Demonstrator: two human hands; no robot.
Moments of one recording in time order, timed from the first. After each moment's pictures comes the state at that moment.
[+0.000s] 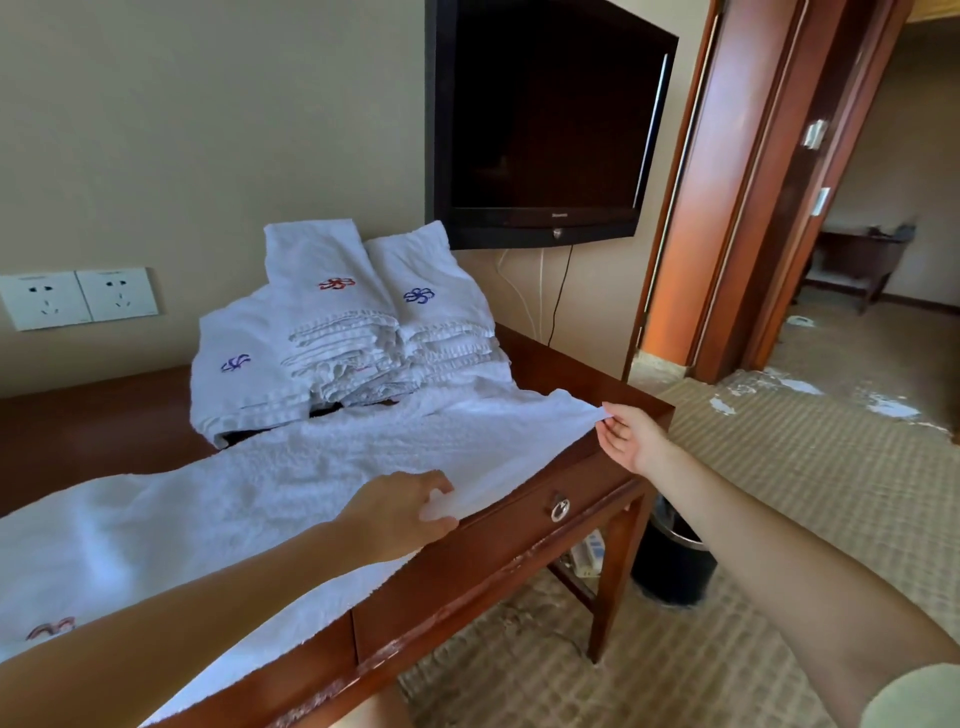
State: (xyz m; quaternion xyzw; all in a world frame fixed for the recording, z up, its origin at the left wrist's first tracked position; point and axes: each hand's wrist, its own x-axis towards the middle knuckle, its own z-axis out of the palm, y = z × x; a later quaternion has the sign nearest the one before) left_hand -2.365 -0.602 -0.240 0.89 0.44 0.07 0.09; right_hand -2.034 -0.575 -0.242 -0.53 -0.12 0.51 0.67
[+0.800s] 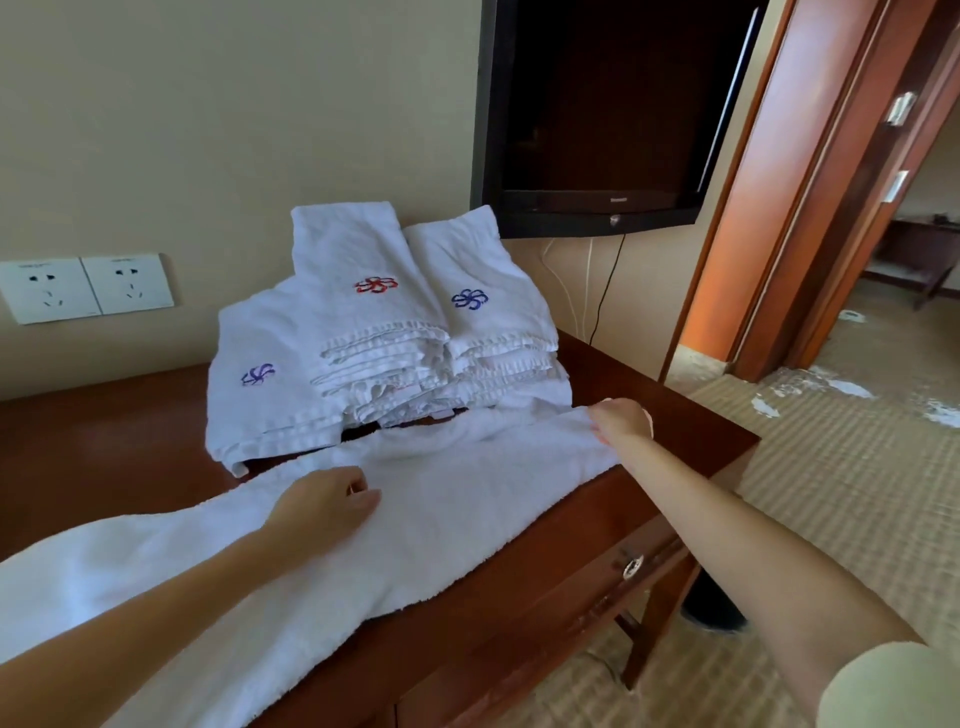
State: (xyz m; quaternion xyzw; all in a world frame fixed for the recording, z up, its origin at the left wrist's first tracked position) left_hand -2.454 -0.490 -0.255 0.76 0.62 0.10 0.15; right_hand -2.087 -0.437 -0.252 -0.82 -0.33 0.23 0.41
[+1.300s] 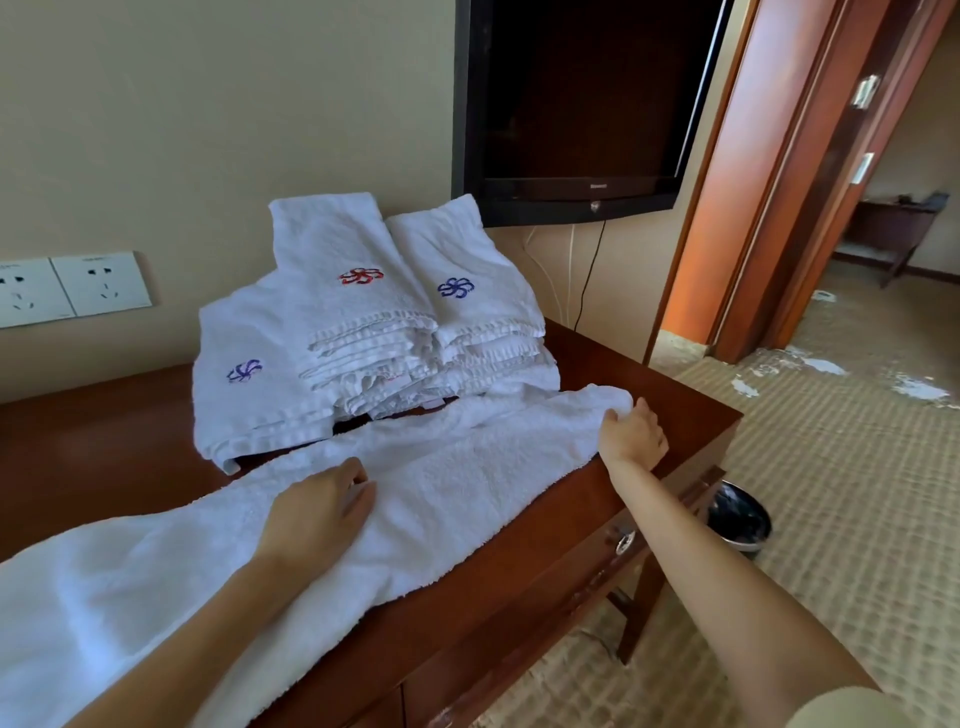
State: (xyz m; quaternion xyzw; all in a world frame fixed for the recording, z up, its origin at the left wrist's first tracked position) left_hand -2.460 -0.507 -0.278 0.80 0.55 0.24 0.04; right_hand -2.095 -0.476 -0.286 -0.86 -0.30 0.05 0.42
